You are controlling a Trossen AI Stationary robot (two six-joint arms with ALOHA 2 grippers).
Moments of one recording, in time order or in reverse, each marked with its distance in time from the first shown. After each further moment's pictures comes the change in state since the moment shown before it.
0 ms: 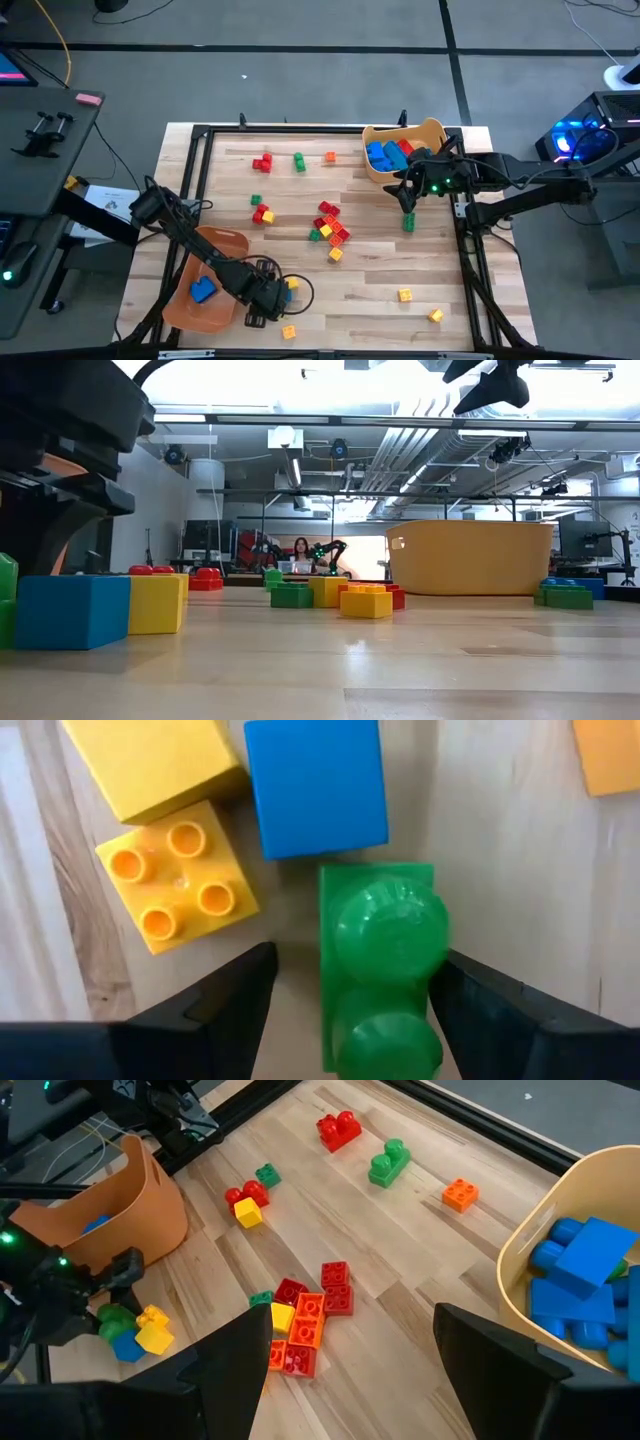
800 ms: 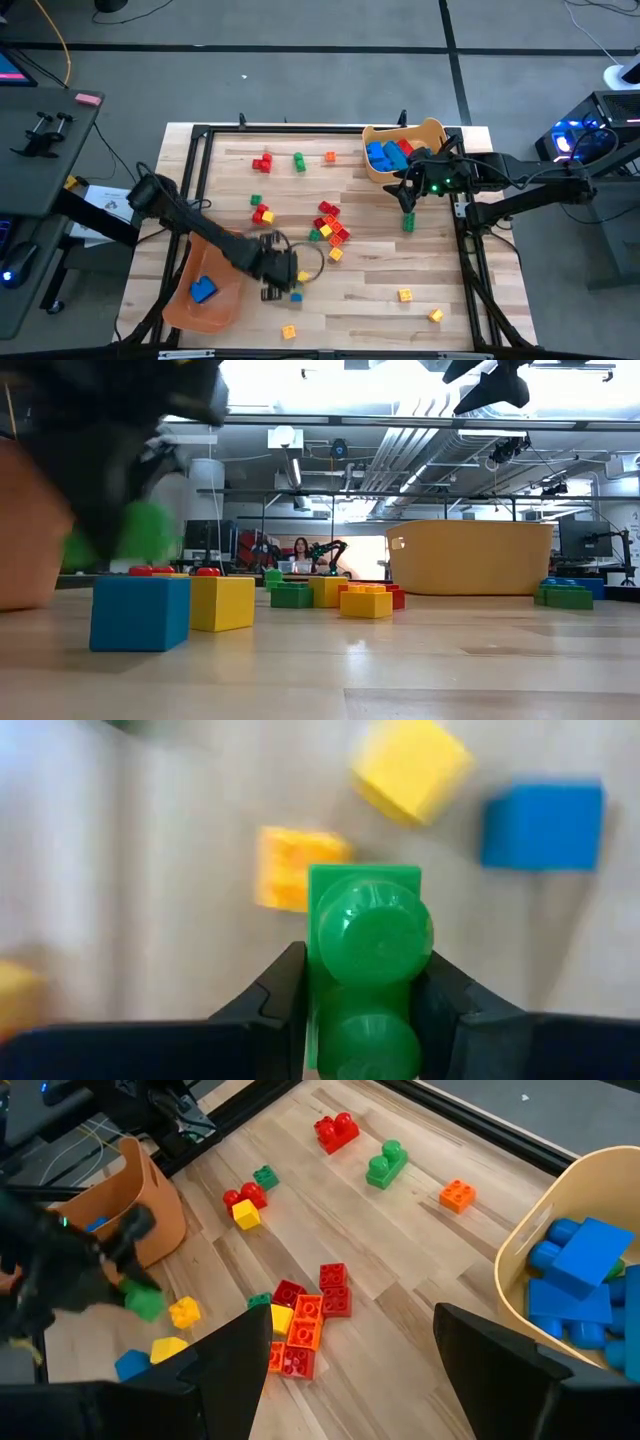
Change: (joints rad) left arm 0.166 -0.112 0.076 -0.196 -0.155 -0.003; right arm 0.000 0.000 0.000 0.000 0.008 0.003
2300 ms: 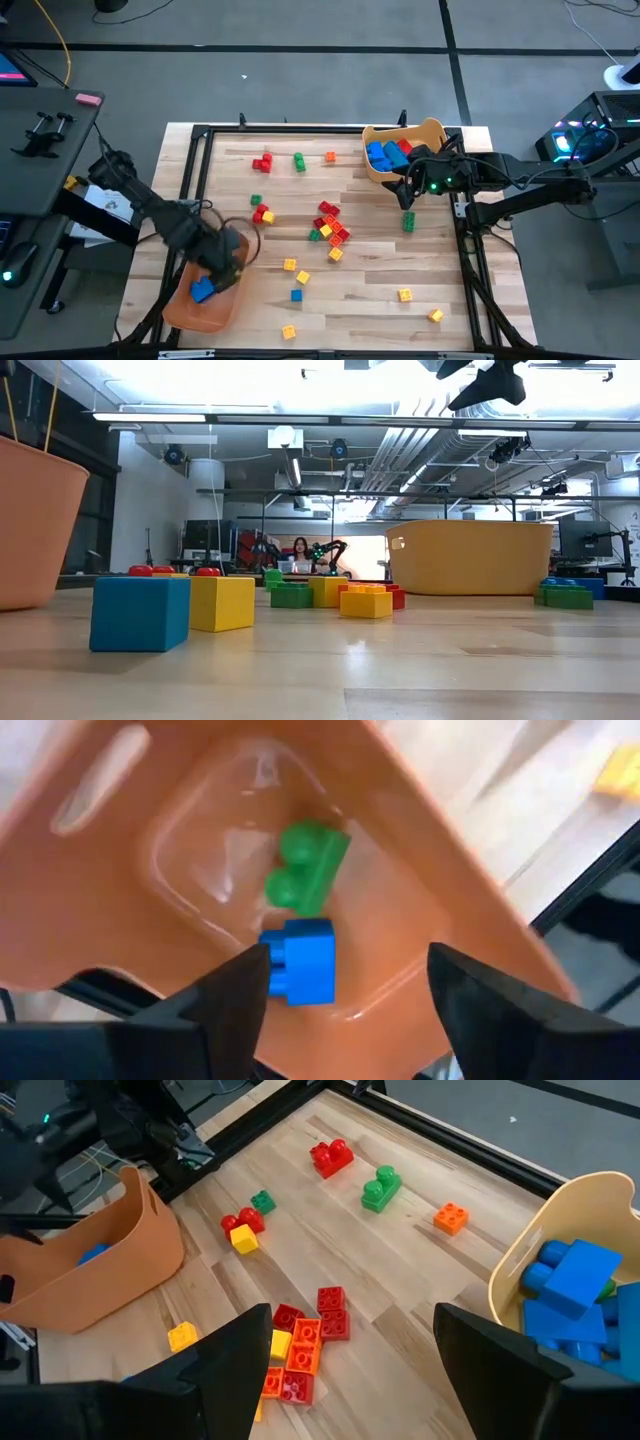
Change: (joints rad) left arm -0.130 -0.429 0.007 -0.516 0.268 -0.714; right arm 0.000 0.000 0.000 0.043 0.044 0.000
